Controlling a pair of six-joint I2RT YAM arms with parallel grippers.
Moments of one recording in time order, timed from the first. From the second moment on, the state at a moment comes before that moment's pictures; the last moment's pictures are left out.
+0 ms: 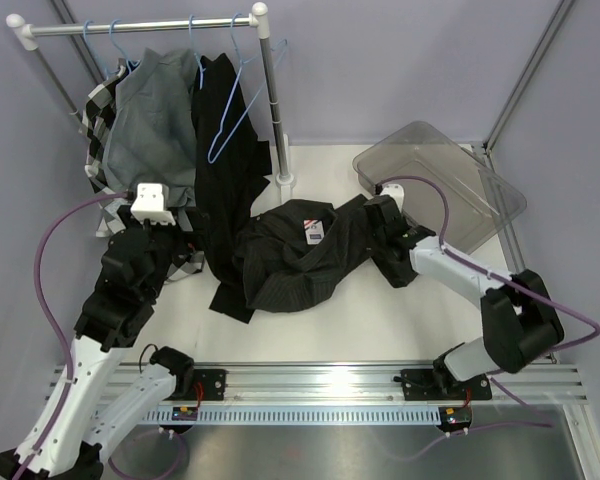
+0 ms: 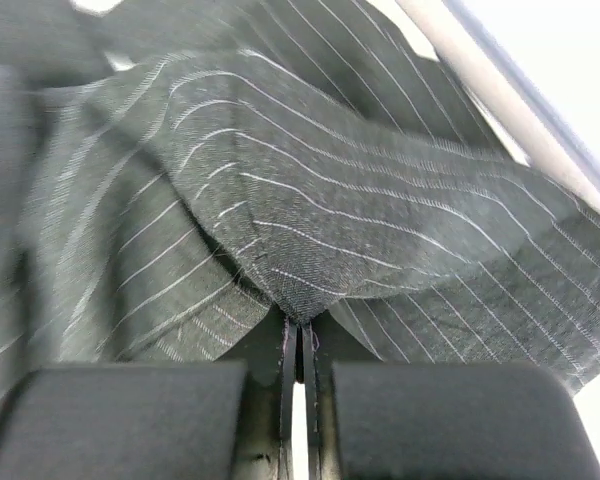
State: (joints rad) left arm -0.41 0.64 0.95 -0.46 -0.31 -0.11; right arm 0.50 1.50 0.92 -0.25 0.37 0.44
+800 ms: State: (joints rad) left arm -0.41 0.63 0.94 -0.45 -0.39 -0.11; right arm 1.02 1.87 1.36 -0.26 0.05 0.22
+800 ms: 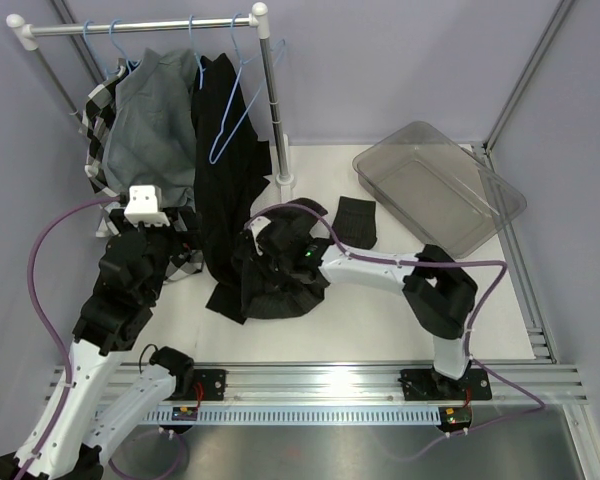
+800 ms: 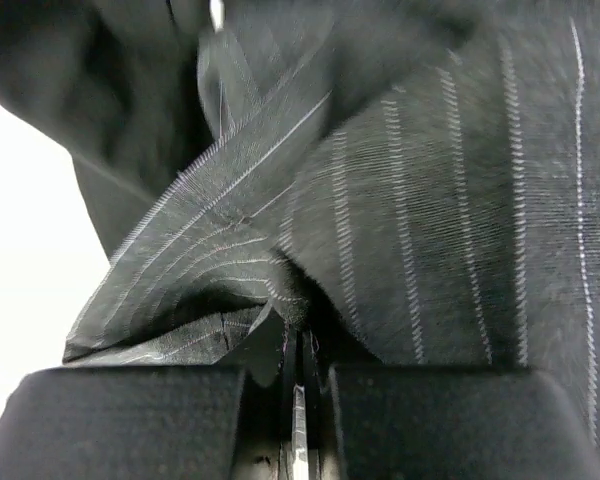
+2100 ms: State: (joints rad) left arm -0.41 0.63 0.93 -0.45 -0.40 -0.11; right arm 1.00 1.82 1.32 -0.34 0.12 0.20
